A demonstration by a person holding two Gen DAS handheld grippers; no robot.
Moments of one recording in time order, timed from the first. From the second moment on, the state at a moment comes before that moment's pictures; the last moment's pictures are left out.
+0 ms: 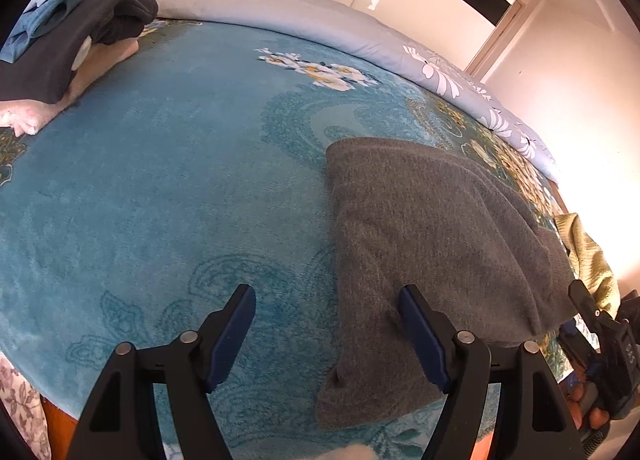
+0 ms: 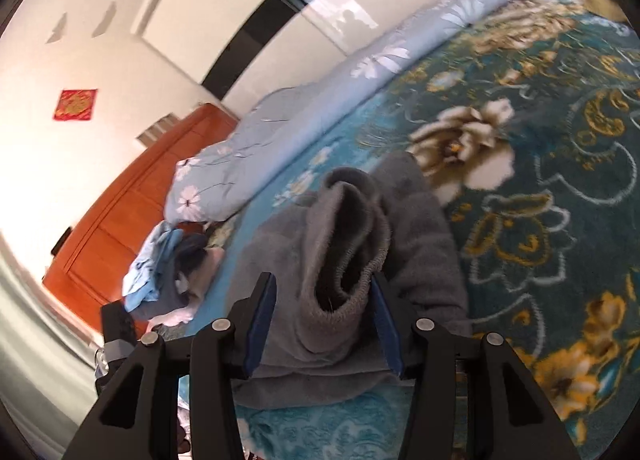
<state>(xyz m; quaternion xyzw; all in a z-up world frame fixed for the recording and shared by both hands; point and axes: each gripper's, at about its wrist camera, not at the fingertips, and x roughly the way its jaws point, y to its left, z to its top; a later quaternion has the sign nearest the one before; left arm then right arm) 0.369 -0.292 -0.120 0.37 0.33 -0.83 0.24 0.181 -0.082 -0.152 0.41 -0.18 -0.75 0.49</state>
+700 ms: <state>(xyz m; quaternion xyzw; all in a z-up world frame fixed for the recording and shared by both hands) 0.369 -0.286 -0.110 0.37 0.34 -0.84 0.20 0.150 -0.077 -0.137 0.40 -0.26 -0.71 0.52</state>
